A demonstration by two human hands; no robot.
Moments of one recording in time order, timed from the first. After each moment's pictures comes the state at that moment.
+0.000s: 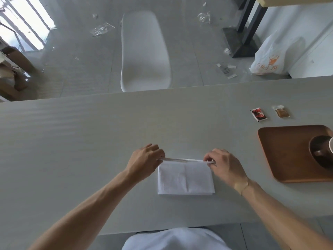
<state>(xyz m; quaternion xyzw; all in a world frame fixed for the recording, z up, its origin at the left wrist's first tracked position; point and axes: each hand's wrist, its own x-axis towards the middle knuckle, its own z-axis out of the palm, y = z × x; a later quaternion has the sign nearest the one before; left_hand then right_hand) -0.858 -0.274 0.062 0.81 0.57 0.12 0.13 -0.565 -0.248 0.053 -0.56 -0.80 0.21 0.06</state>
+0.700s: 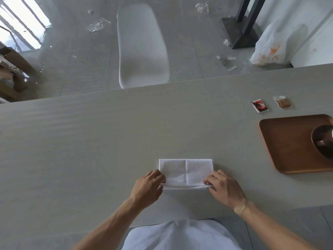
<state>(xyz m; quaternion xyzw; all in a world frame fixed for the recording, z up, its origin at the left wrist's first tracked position) -0.850 -0.357 -0.011 0.77 0.60 0.04 0.22 -0.554 -0.325 0.001 -0.53 -0.82 0.20 0.04</state>
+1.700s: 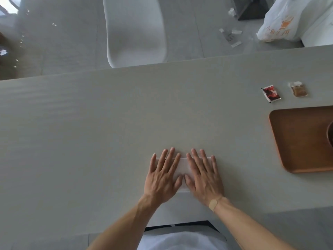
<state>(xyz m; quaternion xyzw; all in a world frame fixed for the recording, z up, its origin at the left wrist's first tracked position) -0.792 -0.333 -0.069 0.77 0.62 -0.01 0.15 -0.602 -0.317 -0.071 -0.55 -0.82 0.12 -0.02</state>
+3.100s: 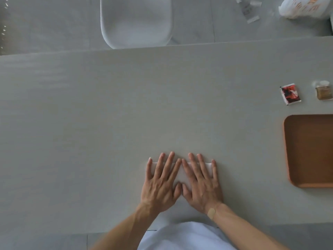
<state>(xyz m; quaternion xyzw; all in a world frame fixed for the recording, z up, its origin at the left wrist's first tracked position) -0.778 -0.337 -0.078 0.76 0.64 -0.01 0.15 -0.598 -0.307 -0.076 -0.52 -0.85 0.12 -0.04</state>
